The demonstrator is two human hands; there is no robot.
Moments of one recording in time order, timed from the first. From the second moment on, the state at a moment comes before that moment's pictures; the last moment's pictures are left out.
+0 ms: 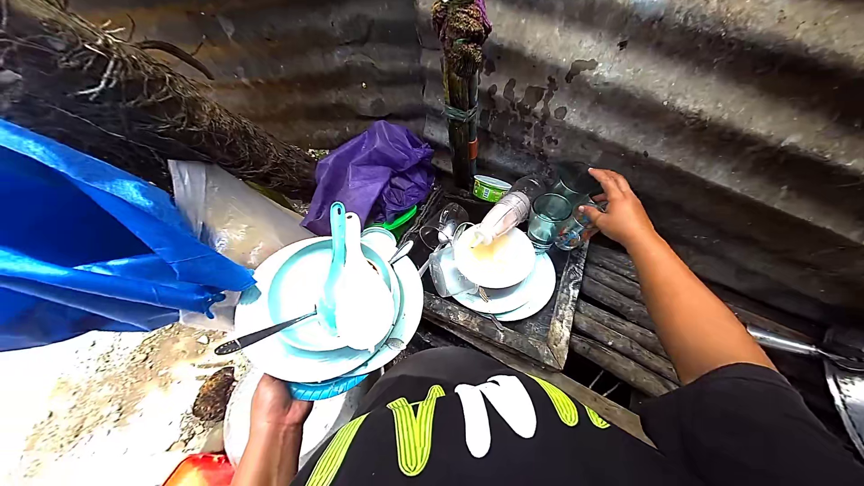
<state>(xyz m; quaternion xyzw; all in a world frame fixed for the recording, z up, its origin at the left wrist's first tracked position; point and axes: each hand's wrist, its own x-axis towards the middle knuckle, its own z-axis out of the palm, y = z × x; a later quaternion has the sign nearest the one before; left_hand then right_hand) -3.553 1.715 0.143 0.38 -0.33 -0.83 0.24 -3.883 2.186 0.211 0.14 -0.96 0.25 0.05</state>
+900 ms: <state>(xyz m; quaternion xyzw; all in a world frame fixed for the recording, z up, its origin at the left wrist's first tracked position) -3.551 1.687 0.110 0.39 -0.32 -0.83 0.23 -3.785 1.869 0.191 0.49 -0.78 -0.27 -0.28</state>
